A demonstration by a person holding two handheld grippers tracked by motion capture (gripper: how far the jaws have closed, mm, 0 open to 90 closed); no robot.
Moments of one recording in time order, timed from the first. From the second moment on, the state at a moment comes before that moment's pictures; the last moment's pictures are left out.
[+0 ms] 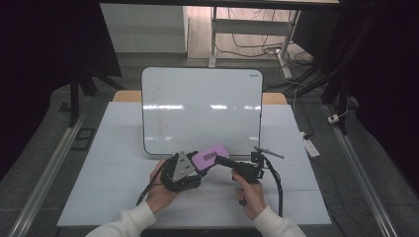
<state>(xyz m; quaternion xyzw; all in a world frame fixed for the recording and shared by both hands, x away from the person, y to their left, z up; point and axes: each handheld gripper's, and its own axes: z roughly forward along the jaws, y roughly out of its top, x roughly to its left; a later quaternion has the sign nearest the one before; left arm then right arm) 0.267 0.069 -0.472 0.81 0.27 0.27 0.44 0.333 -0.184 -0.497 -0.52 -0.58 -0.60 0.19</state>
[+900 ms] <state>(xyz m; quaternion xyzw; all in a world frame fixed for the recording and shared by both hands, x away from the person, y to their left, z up) 0.293 0.058 -0.473 0.84 0.31 0.18 0.41 0.323 -0.175 -0.484 -0.45 -0.64 -0.62 0.06</state>
